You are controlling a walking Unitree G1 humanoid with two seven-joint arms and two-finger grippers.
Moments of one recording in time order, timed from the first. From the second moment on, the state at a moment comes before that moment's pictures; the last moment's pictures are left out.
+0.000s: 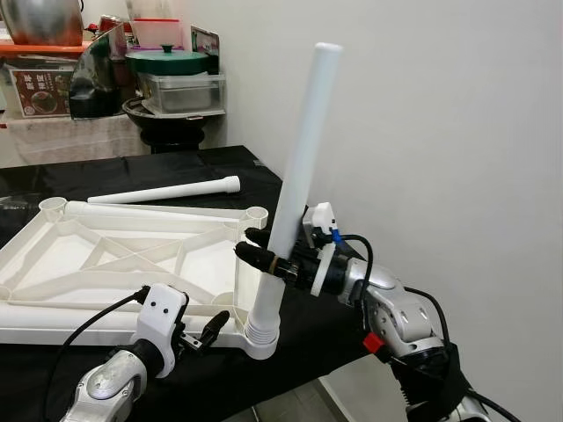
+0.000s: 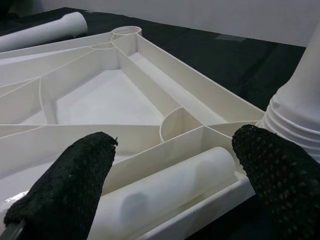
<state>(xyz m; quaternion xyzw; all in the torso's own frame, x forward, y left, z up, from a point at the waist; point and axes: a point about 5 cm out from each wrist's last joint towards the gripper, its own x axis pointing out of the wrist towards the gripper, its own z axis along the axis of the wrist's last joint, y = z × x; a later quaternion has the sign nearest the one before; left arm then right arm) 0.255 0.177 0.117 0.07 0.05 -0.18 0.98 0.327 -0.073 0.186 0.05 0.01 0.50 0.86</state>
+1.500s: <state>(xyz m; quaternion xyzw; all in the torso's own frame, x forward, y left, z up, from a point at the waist) 0.264 0.181 0.118 0.07 0.03 -0.13 0.99 0.358 -0.098 0.184 0.07 0.01 0.02 1.00</state>
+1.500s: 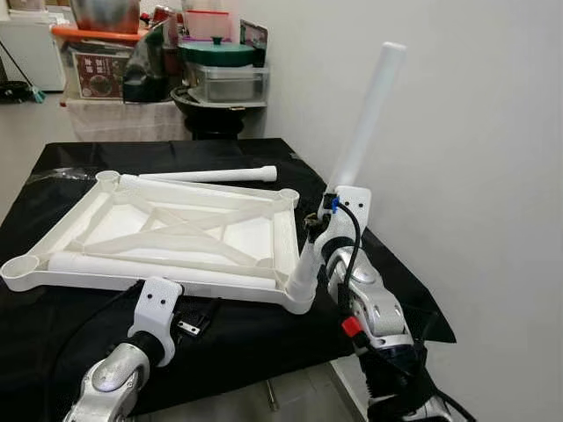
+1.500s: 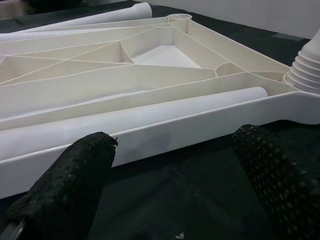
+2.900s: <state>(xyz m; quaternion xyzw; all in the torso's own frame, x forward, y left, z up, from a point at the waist) 0.267 0.190 0.115 0.07 0.04 -0.09 0.99 0.394 -0.198 0.186 0.06 0.01 -0.21 0.98</state>
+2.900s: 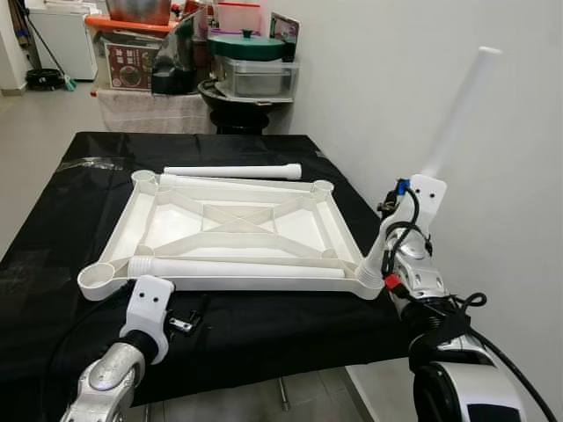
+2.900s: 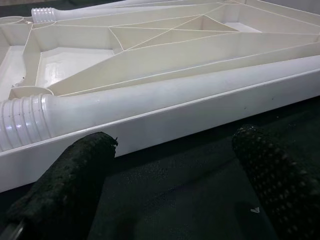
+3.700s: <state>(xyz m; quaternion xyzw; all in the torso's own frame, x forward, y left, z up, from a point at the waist) 0.268 0.191 0.112 0.08 0.05 -0.09 0.99 0.395 -0.196 0.185 0.06 -0.01 -0.19 0.98</state>
